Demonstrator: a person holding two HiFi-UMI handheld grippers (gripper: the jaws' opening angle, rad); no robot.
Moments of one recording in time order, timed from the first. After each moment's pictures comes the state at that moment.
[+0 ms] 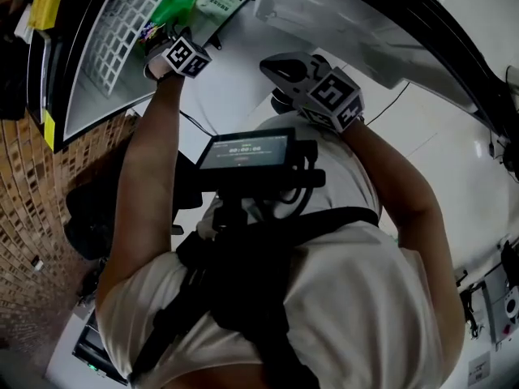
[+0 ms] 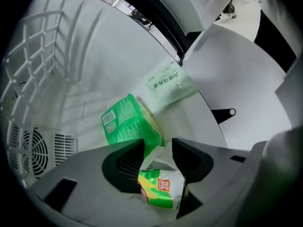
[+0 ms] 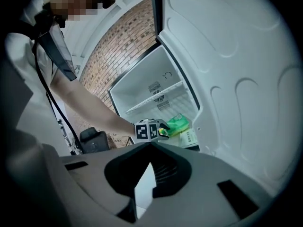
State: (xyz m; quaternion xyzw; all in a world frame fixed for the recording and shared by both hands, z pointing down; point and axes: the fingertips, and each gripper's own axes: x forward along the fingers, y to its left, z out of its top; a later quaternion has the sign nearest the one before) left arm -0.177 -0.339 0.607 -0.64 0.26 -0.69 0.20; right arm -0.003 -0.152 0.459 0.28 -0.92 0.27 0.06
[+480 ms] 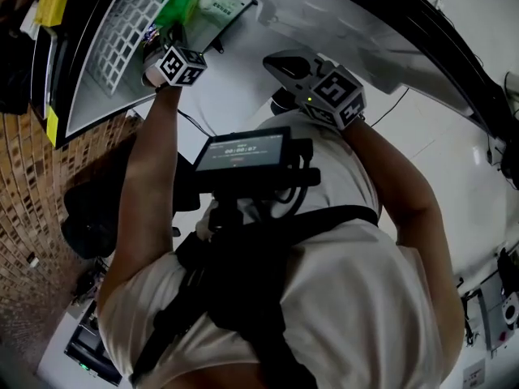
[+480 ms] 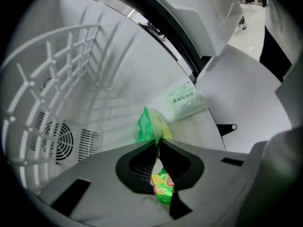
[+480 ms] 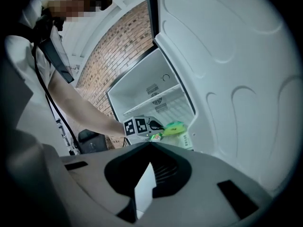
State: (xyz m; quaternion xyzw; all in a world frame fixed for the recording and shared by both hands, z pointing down) left arm -0.170 -0.342 0.564 -0.68 0.33 -0.62 0.20; right arm 0.012 -0.164 0.458 0.29 -0.92 0.27 0.06
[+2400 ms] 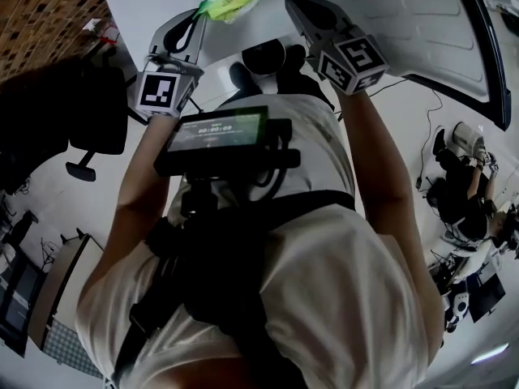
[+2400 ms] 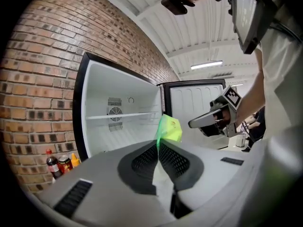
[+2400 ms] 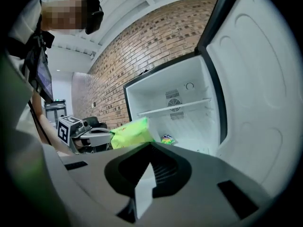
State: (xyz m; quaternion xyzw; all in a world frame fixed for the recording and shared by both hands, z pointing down) left arm -0.166 -0.094 0.400 -0.86 0.50 -0.10 -0.04; right arm -0.033 -0.140 0.401 0.28 -0.94 0.16 0.08
